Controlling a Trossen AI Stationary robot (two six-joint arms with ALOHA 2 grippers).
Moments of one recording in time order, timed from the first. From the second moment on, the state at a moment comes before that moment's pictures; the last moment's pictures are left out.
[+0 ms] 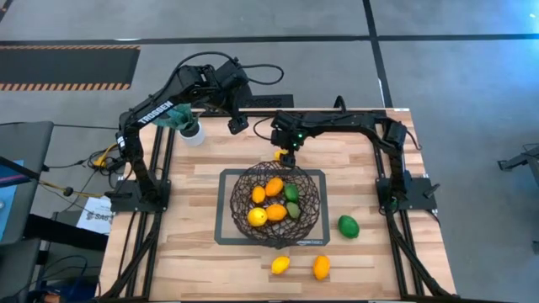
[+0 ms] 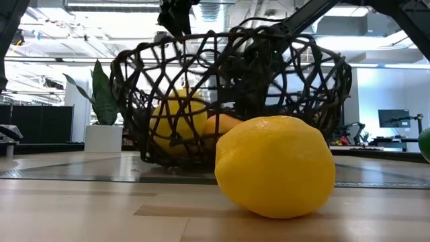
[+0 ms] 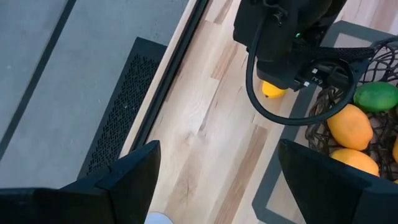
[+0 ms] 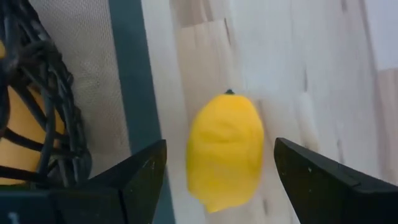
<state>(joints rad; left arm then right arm) 0.44 1.77 2.15 -1.43 -0.14 0.09 -0.42 2.02 1.45 -0.63 -0.20 -0.20</state>
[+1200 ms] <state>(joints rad) 0.27 1.86 2.15 -1.40 -0.09 0.07 -0.45 2.01 1.44 -0.64 -0.25 -0.27</state>
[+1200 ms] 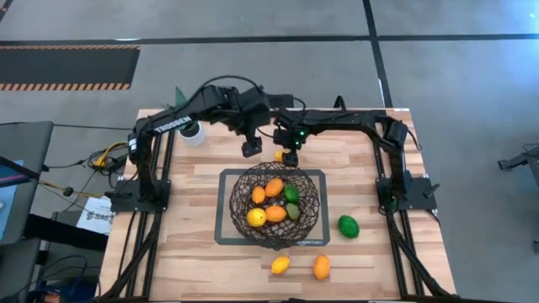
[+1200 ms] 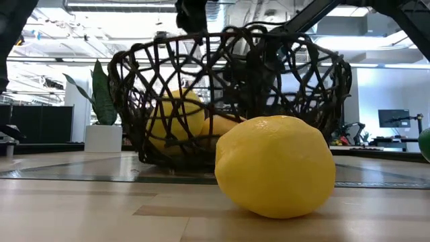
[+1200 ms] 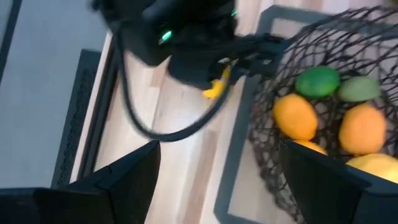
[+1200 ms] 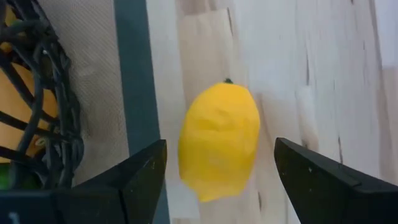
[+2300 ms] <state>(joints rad) 0.03 1.85 2.35 -1.43 -0.33 -0.01 -0.44 2.00 1.49 -0.75 -0.26 -0.24</state>
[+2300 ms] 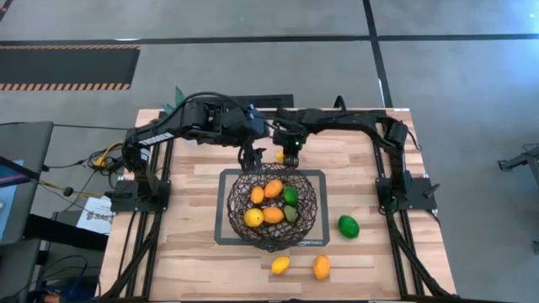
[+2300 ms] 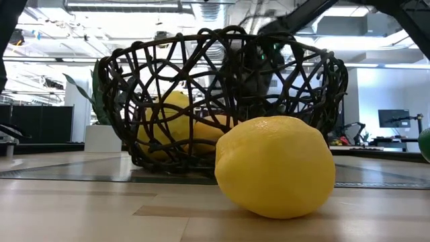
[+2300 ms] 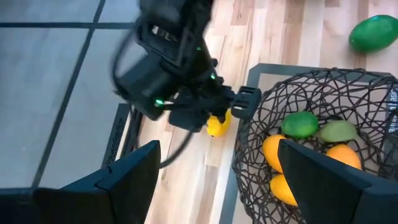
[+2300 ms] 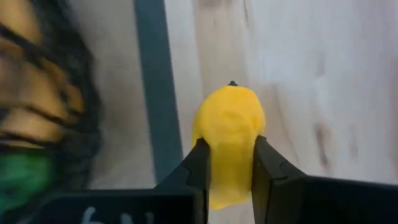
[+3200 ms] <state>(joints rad) -0.26 1.84 2.36 -1.57 -0.41 -0.31 0.04 1.65 1.46 -0.90 -0.13 0.17</state>
